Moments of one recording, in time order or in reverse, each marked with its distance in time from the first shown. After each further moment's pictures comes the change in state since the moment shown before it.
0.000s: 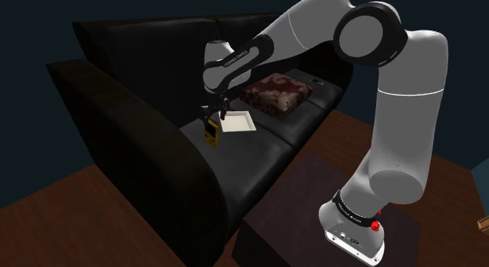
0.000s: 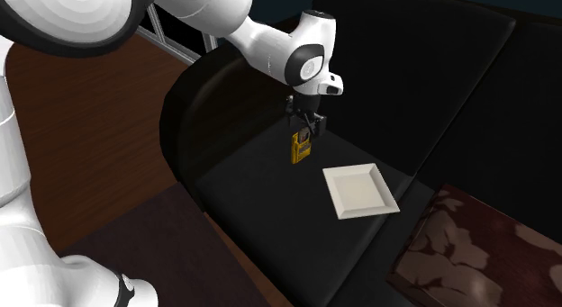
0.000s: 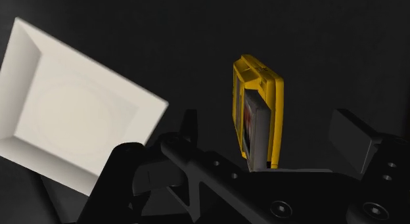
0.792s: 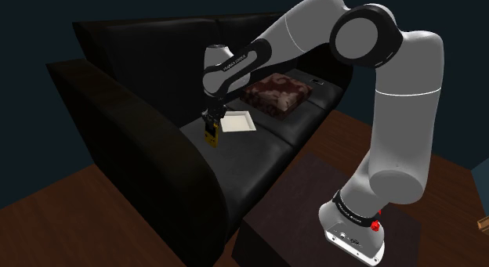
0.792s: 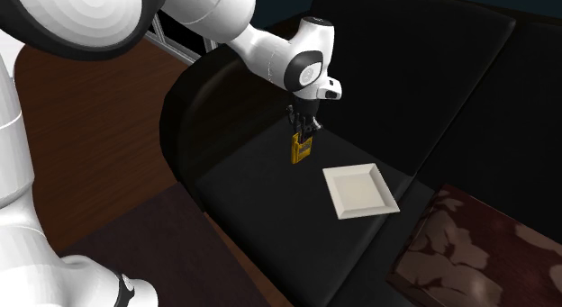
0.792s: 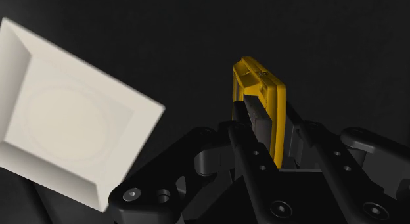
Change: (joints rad) arm 0.002 0.022 0.001 -0.006 0.000 0.029 0.002
